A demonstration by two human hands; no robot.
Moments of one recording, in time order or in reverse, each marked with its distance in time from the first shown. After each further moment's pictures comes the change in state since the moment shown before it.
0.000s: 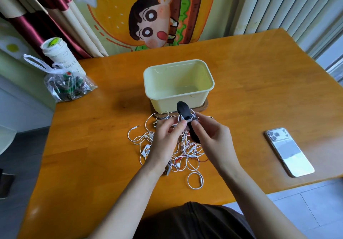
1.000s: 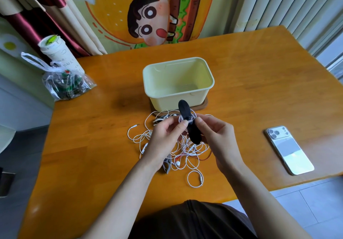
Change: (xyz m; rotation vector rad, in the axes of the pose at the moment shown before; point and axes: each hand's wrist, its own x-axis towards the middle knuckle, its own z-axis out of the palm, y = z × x) left_hand 0.003 0.004 -0.005 -0.076 -0.088 0.012; right_hand 0.005 0.002 -0.005 0.176 0.024 0.156
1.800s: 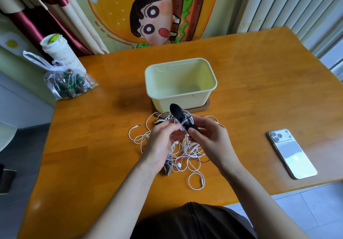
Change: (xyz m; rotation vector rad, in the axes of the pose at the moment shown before) left_hand 0.009 -0.002 -0.003 -0.300 0.115 -0.189; right_hand 0.012 0.018 0.001 -0.236 -0.096 -0.063
